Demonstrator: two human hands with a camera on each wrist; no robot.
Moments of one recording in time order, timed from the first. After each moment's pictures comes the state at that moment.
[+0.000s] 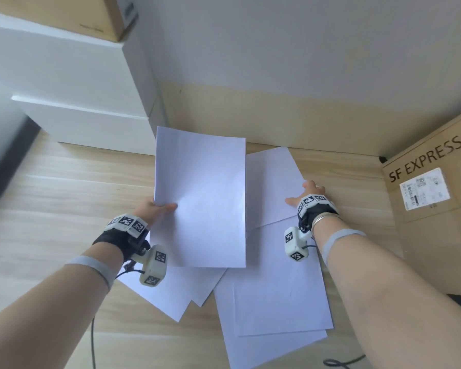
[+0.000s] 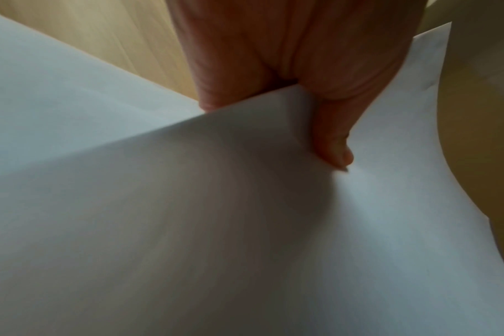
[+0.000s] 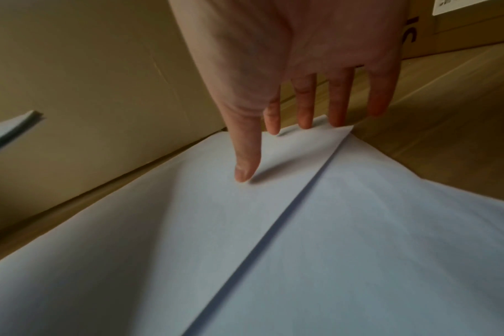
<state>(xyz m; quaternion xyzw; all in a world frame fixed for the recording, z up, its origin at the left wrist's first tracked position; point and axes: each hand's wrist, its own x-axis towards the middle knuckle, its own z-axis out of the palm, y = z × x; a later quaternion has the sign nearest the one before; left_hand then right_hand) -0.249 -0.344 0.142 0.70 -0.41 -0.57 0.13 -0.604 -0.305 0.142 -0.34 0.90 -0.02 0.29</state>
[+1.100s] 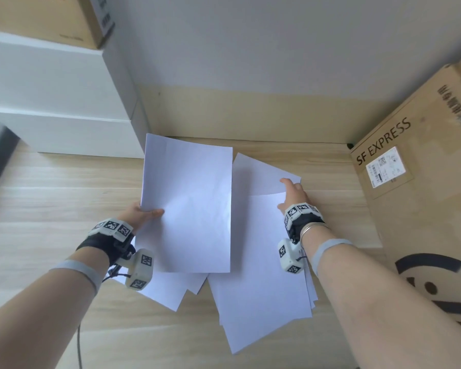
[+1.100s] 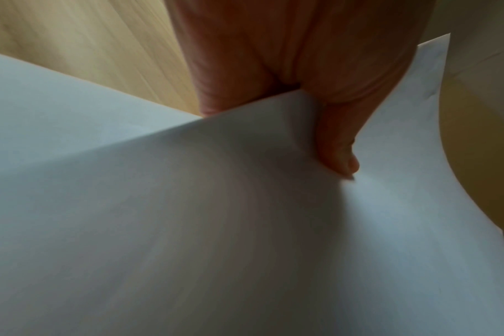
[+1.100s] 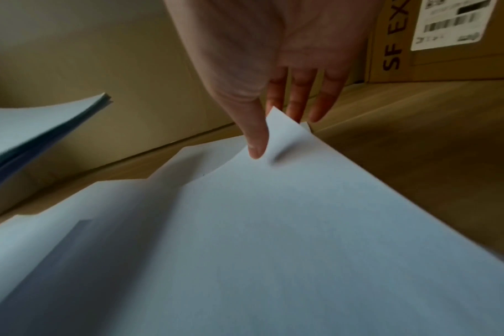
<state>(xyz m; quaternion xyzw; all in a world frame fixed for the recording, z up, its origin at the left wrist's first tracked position) -0.232 -0.331 0.140 0.66 -0.43 -0.60 0.10 -0.590 -0.251 0.148 -0.43 0.87 -0.03 0.25</state>
